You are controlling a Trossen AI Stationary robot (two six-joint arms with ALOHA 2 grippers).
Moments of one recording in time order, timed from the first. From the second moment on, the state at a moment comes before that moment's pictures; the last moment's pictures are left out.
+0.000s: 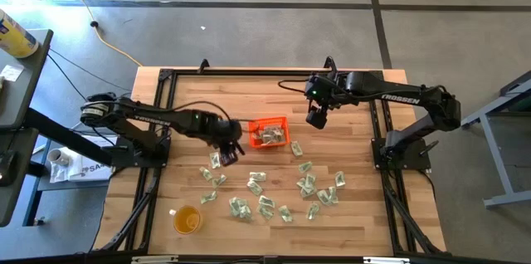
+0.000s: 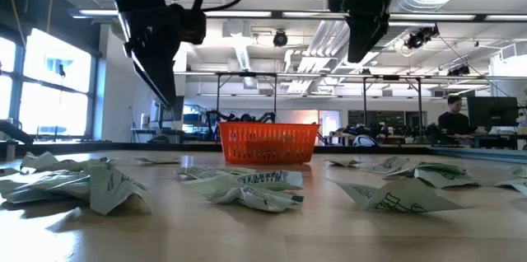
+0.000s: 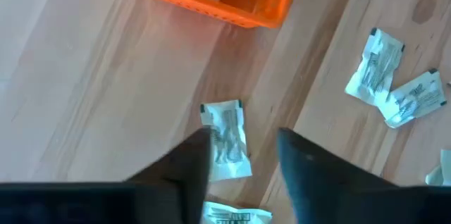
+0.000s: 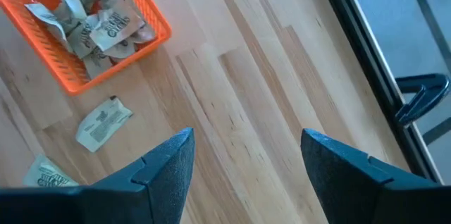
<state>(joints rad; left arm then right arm) -0.02 1.42 0.93 -0.68 -0.11 -0.42 -0.27 1.45 1.33 -1.05 0.24 0.16</state>
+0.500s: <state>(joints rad) -0.06 1.57 0.89 -0.65 -0.07 -0.58 -0.27 1.47 1.33 -1.02 0.24 0.13</state>
